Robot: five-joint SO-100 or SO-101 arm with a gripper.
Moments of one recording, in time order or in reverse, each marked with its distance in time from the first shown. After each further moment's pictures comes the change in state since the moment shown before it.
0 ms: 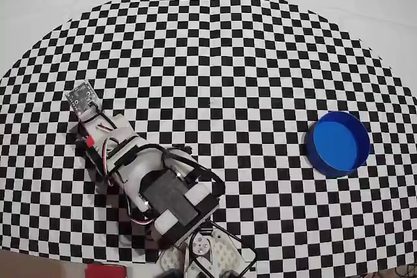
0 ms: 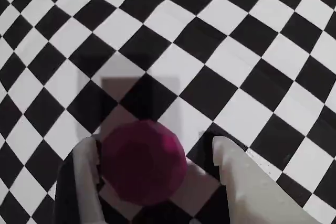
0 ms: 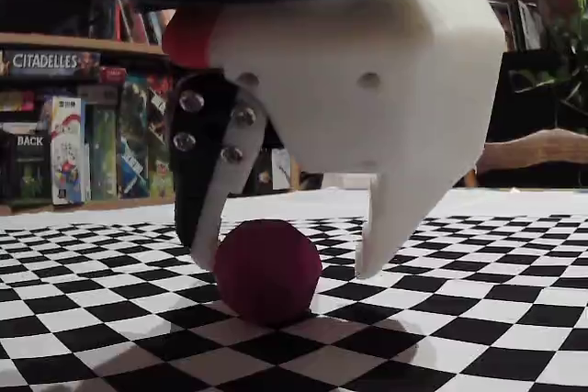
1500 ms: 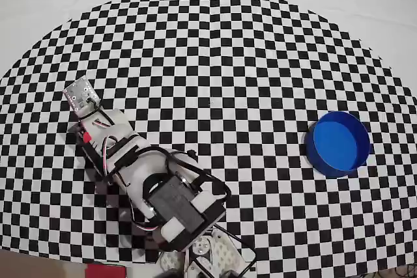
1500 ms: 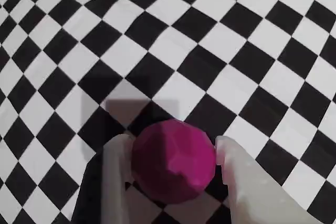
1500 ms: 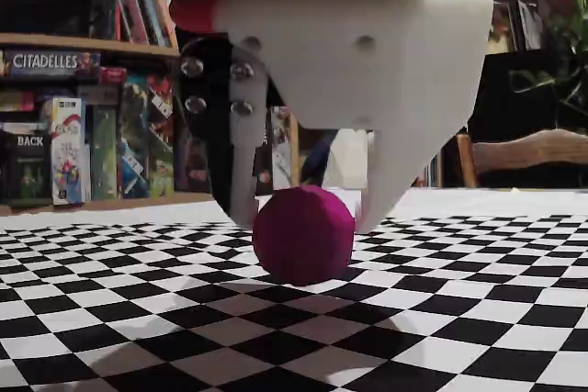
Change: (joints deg) arm 0.0 3.8 -0.5 -0.4 0.0
